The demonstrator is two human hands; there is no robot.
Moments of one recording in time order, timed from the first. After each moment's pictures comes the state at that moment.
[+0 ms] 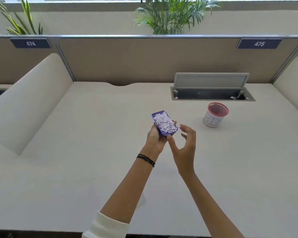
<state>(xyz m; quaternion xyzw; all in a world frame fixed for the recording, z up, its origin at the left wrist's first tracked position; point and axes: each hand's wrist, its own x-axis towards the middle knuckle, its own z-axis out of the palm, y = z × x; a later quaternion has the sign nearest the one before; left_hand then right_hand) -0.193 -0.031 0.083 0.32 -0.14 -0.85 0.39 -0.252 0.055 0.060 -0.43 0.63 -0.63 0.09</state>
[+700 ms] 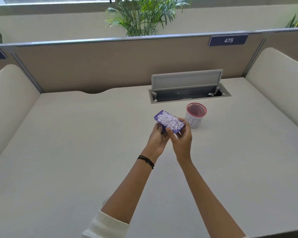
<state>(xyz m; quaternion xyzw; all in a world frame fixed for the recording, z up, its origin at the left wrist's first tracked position) -0.273 -0.042 0.065 0.32 -0.28 -0.84 0.32 -0.340 0.014 0.038 -0.34 0.60 -0.71 0.16</state>
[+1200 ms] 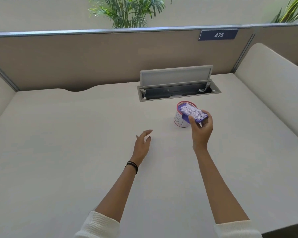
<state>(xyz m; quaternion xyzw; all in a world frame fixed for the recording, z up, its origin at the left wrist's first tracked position) -0.266 -0.069 -0.013 0.42 -0.68 -0.55 0.25 -0.453 0.017 0.029 -0.22 0.61 -0.76 0.08</state>
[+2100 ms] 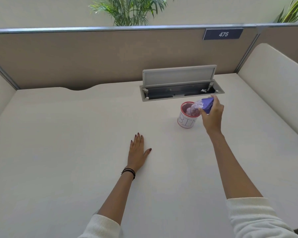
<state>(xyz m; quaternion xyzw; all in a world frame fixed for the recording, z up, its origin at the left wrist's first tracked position) -0.238 -0.090 -0.069 0.42 -0.88 -0.23 0.04 -0.517 -0.012 0.049 -0.34 0.82 -0.46 -0.05</state>
